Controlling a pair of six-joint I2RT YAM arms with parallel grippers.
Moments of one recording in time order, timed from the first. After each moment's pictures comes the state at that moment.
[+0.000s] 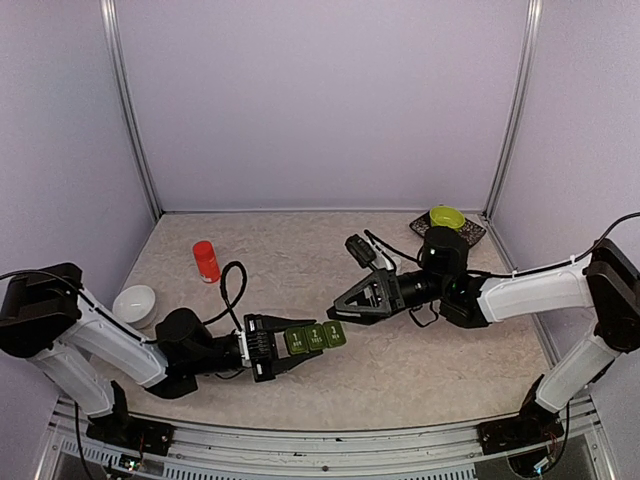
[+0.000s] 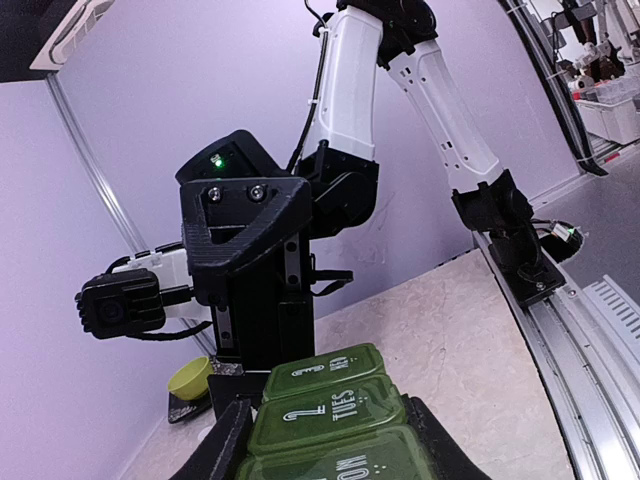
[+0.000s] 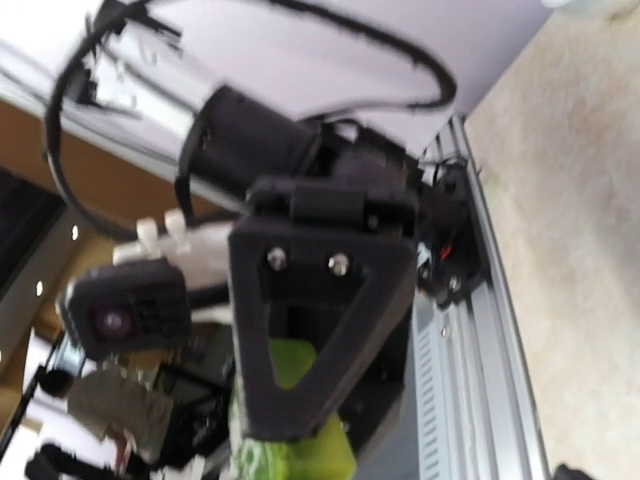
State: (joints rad) left arm -1.13 1.55 0.36 1.39 0.33 0.49; right arm 0.81 1.55 0.77 0.71 -1.05 0.95
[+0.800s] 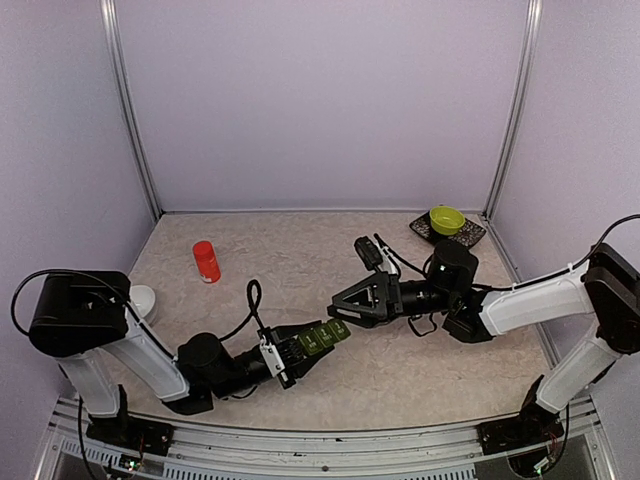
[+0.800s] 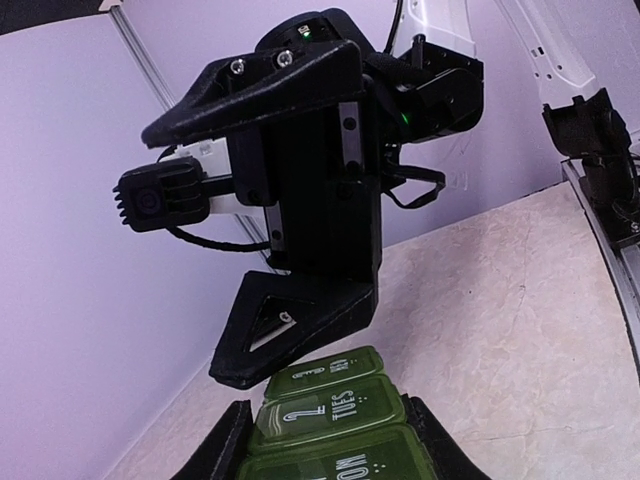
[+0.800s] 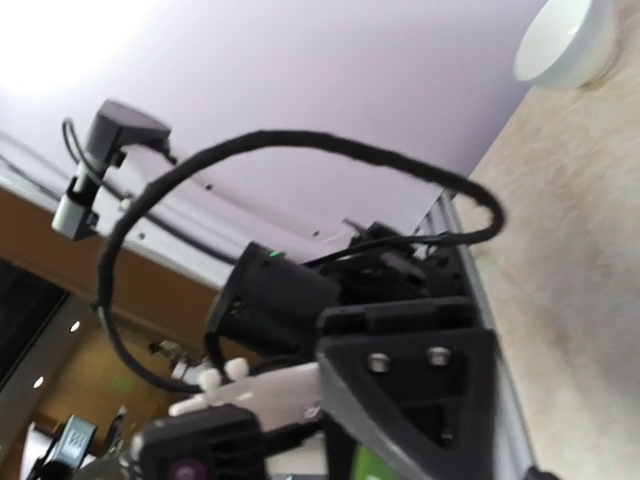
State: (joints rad) left arm -1.26 1.79 0.40 1.57 -0.11 0.59; right arm 0.84 1.54 0.66 0.94 -0.86 1.10
